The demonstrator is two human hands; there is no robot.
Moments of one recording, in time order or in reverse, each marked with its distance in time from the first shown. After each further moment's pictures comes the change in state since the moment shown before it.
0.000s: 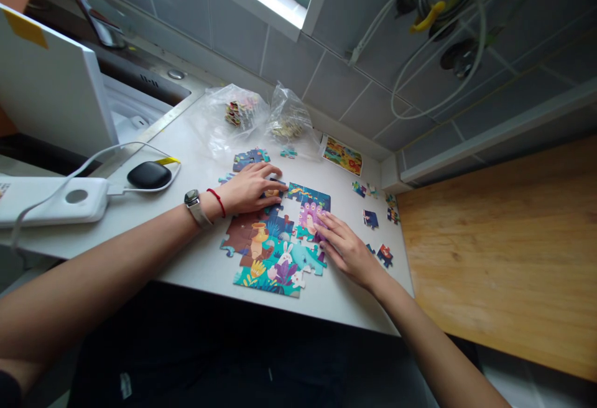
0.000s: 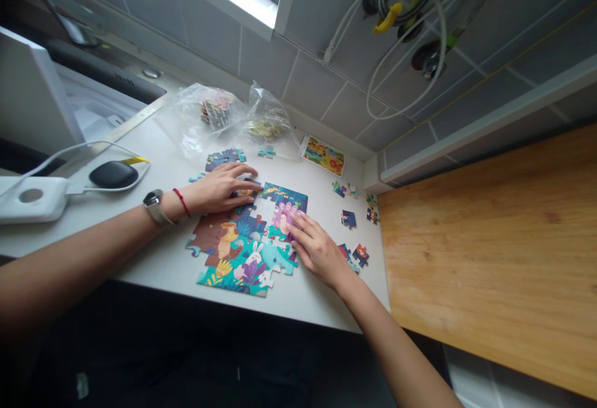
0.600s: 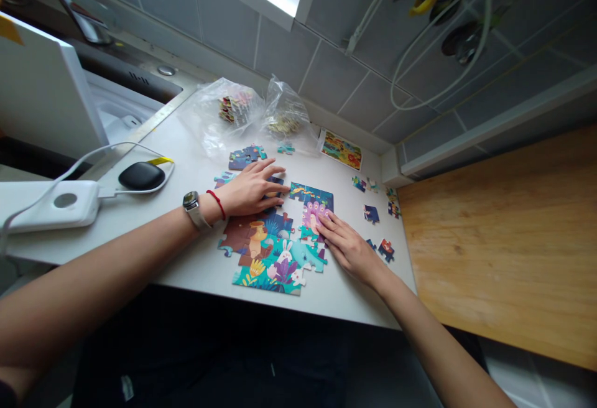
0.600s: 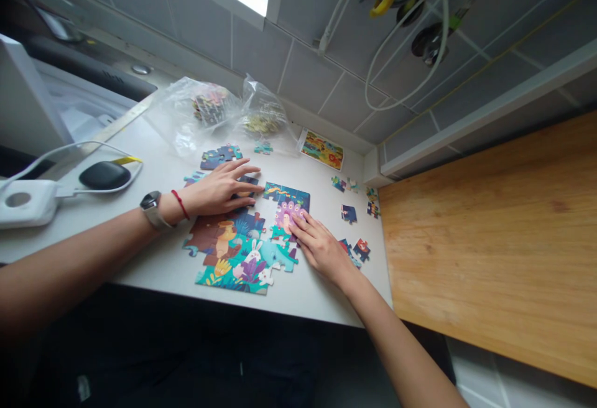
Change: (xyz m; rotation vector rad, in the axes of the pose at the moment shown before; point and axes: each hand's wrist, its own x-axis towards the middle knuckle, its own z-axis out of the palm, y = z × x) left_hand 0.002 0.007 0.007 -0.003 -0.035 -0.005; right_hand -0.016 0.014 0.009 -0.006 -0.092 0.032
